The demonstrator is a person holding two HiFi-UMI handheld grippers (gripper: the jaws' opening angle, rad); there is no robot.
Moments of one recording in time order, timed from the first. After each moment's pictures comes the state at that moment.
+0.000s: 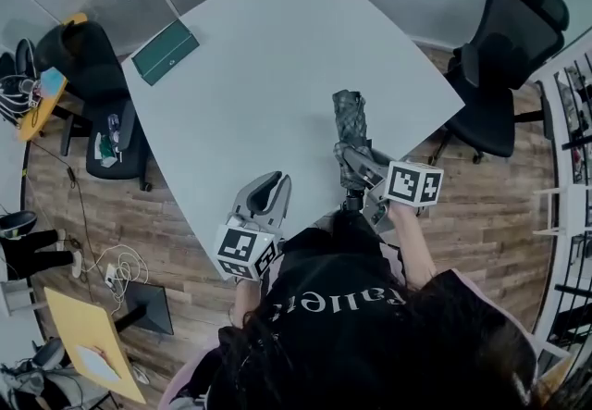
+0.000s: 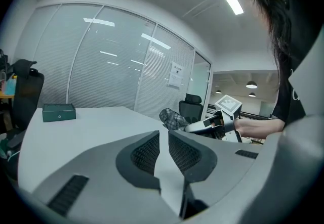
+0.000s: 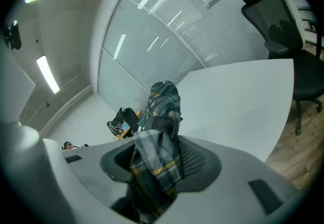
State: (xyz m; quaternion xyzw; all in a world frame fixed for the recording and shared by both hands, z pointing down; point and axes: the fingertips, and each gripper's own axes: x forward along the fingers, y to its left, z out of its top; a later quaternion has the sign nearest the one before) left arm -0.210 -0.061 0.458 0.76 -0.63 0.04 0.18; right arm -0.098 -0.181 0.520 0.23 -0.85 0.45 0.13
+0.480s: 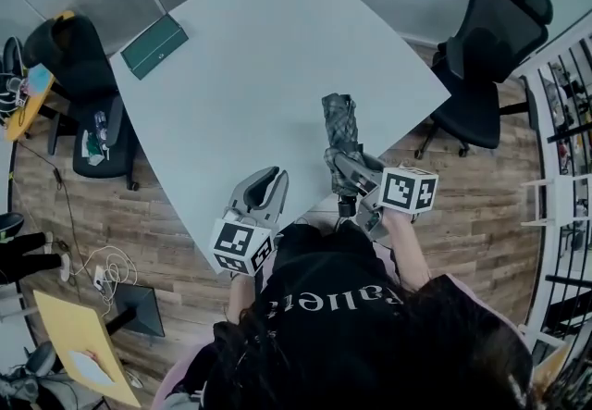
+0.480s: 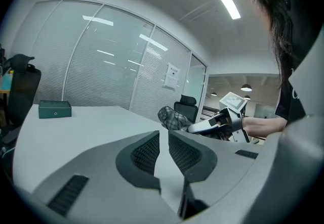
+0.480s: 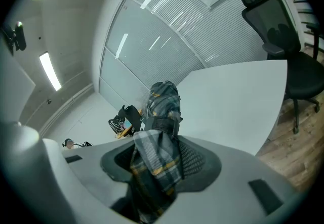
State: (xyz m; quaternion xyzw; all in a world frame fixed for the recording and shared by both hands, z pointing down) left arm -0.202 -0.058 0.461 0.77 -0.61 0.03 0.18; right arm -0.094 -0.149 0.507 0.22 -0.86 0.44 0.14
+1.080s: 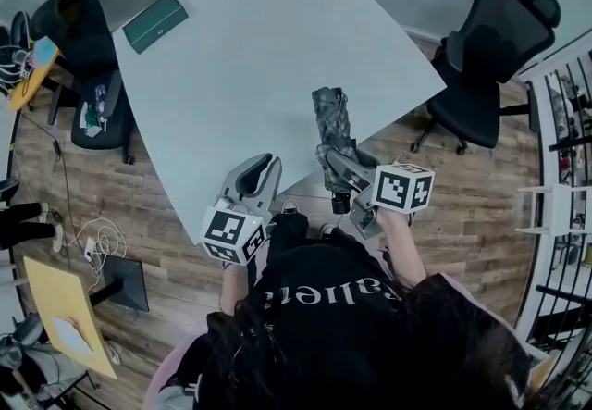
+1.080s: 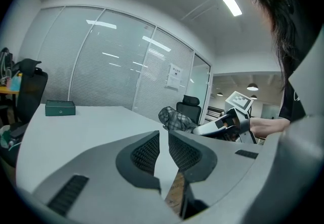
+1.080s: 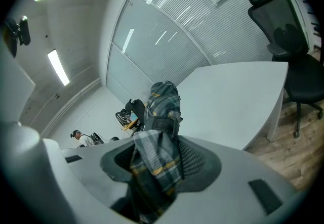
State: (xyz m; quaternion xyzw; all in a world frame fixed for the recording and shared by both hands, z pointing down) left arm -0.151 -0.039 0.452 0.75 -0.64 0.03 0.18; right arm -0.048 -0.118 0.497 0.18 -0.87 0.43 0.15
